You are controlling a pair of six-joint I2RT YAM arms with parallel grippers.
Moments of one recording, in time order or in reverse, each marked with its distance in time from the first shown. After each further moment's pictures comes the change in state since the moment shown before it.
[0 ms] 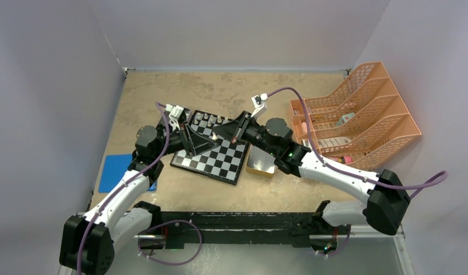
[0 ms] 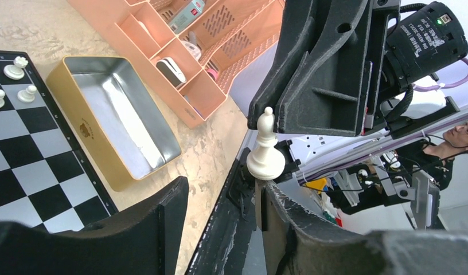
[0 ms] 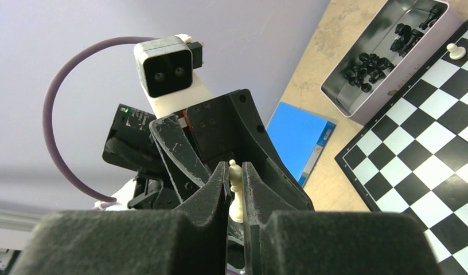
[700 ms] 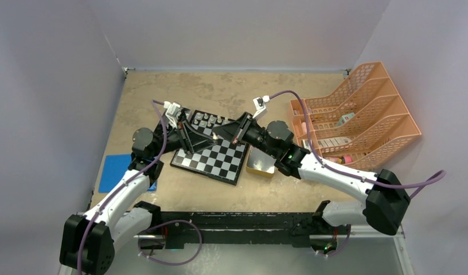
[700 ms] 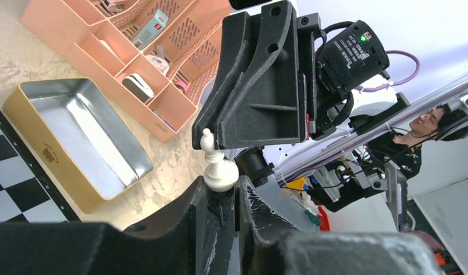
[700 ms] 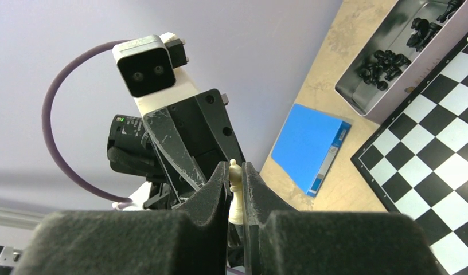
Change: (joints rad) left arm 0.000 0.009 0.000 0.187 0.047 -0.134; right arm 0.000 0.000 -0.040 0.075 0.002 0.072
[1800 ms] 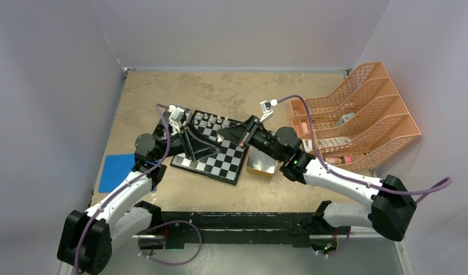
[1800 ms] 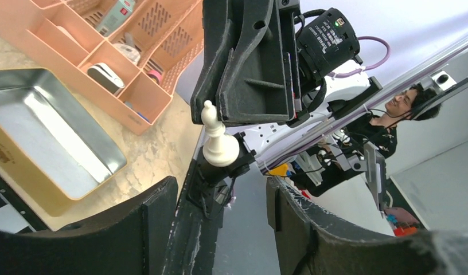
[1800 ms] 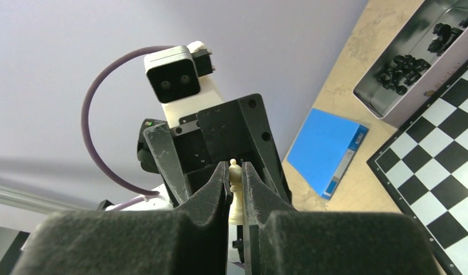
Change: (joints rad) left arm -0.043 -0.001 -0.060 0.149 0.024 -0.076; right arm -0.004 -0.071 -0.096 0.102 -0.014 0.026
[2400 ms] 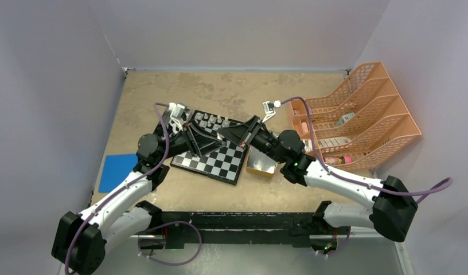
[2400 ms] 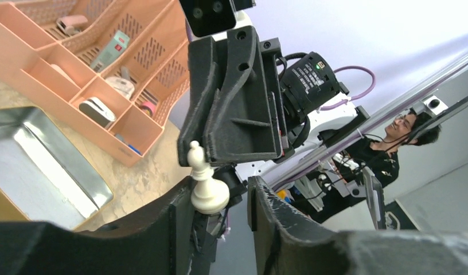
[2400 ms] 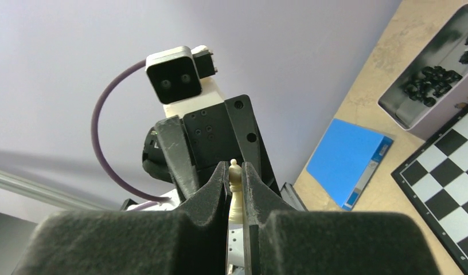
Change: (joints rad) left arm -0.136 -0.005 0.067 -0.045 -0.190 0.016; right arm 0.011 -0.010 -0.024 0.088 0.019 0.039
